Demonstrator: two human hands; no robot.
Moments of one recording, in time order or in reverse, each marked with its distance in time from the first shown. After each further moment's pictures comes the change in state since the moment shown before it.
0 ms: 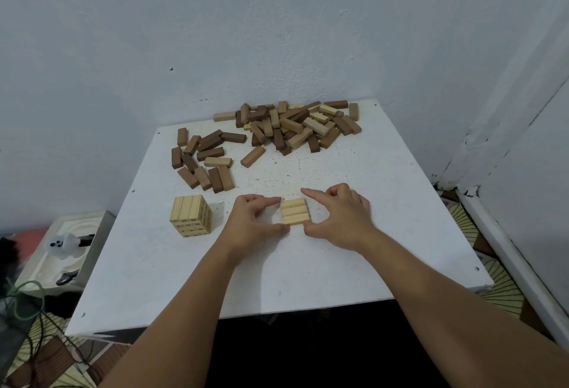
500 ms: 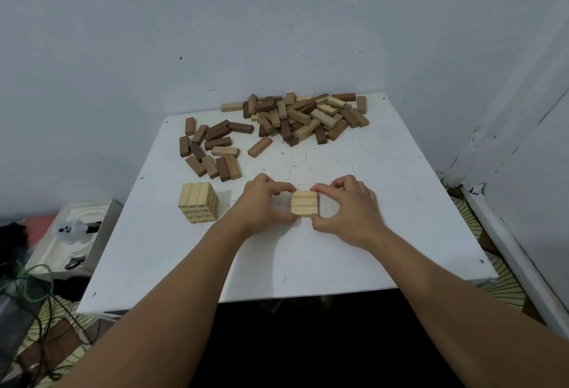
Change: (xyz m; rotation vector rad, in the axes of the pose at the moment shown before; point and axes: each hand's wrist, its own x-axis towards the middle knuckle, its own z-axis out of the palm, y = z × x) left_hand 0.010 0.018 -0.005 0.400 -0.048 0.193; right_hand -0.012 0.005 0.005 0.057 0.131 -0.100
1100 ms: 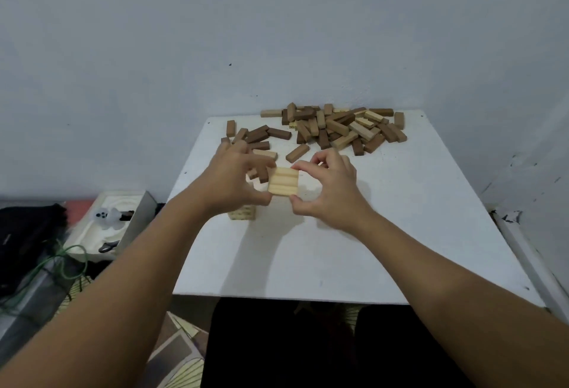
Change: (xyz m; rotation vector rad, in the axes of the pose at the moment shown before) left_hand -0.052 -0.017 -0.125 0.208 0.161 0.053; right_hand 0.034 -0.110 0.006 0.141 0.124 -0.296
